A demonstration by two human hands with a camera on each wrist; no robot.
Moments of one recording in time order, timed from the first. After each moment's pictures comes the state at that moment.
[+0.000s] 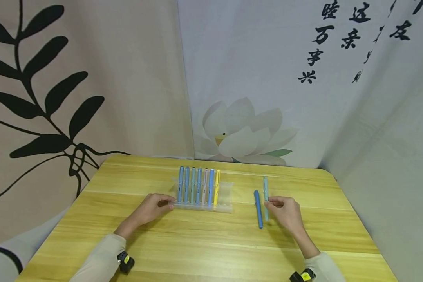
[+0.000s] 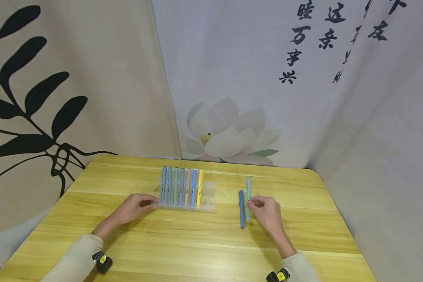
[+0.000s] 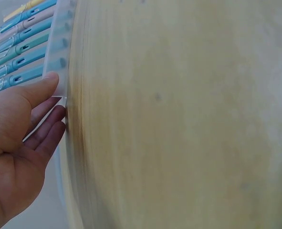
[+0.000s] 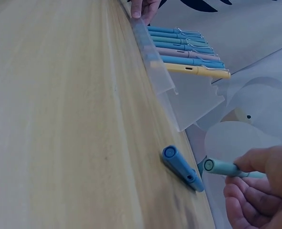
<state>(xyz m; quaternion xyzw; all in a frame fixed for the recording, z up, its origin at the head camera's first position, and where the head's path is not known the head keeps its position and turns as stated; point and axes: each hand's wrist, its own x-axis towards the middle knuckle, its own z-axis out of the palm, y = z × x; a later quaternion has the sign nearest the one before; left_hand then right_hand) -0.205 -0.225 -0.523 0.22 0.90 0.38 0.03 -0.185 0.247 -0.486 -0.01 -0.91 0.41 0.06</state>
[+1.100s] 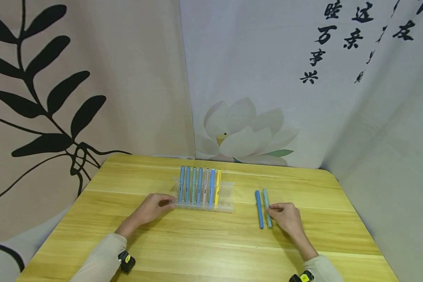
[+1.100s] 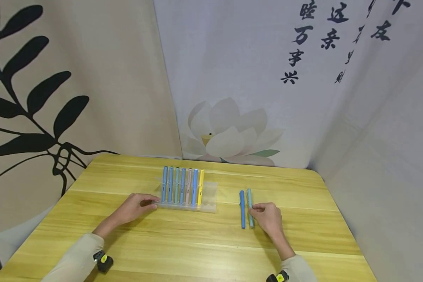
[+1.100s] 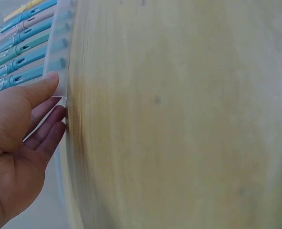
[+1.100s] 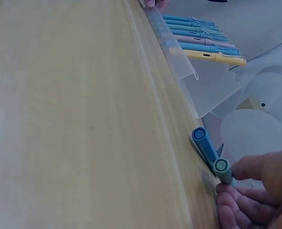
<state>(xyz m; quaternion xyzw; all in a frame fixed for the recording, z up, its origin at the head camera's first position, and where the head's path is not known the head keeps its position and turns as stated) -0.206 -0.226 -0.525 0.22 0.90 0.38 0.03 -0.186 0.254 -0.509 -0.05 -0.92 0.39 0.02</state>
